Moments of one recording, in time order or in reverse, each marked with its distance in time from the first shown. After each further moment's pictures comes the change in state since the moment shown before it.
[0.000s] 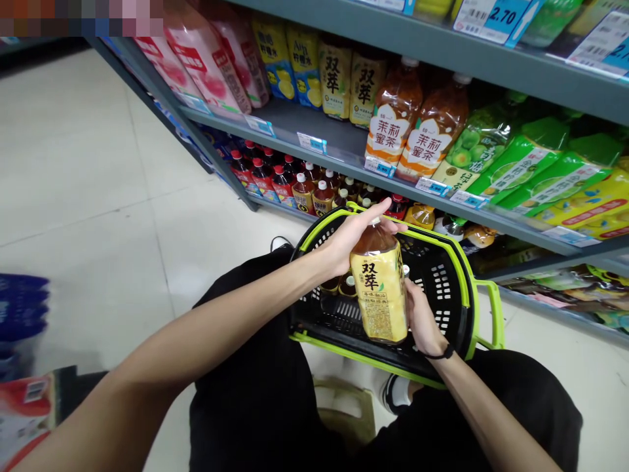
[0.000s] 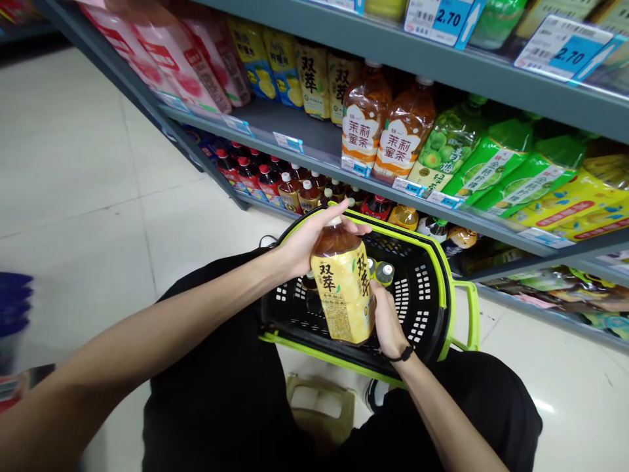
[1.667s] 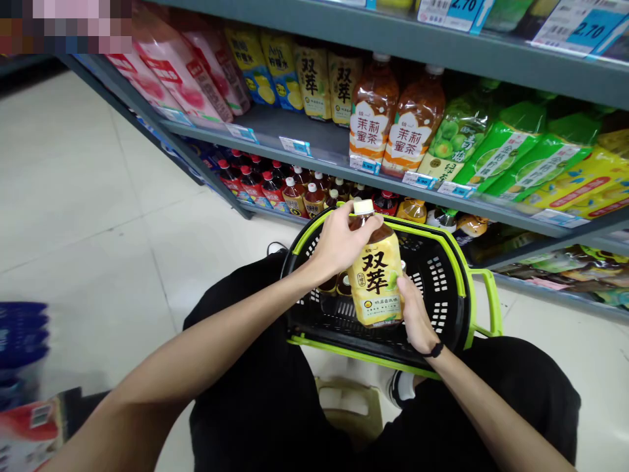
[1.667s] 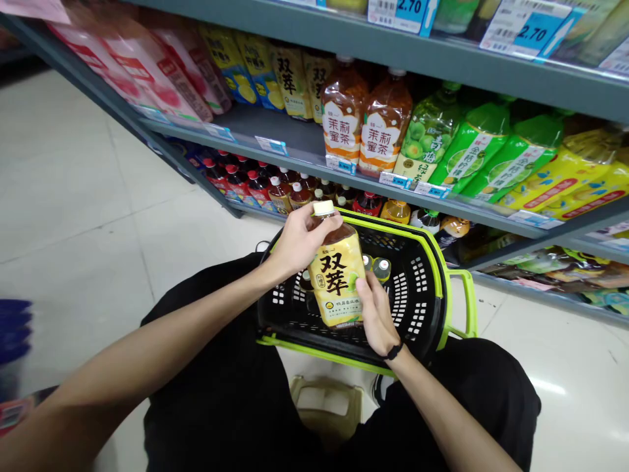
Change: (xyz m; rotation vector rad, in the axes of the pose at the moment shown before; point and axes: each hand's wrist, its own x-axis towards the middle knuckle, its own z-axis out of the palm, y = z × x) left_hand -0.001 -0.010 0.003 0.753 0.296 0.494; right_hand -0.013 -0.009 0.009 -0.376 -0.073 -0.226
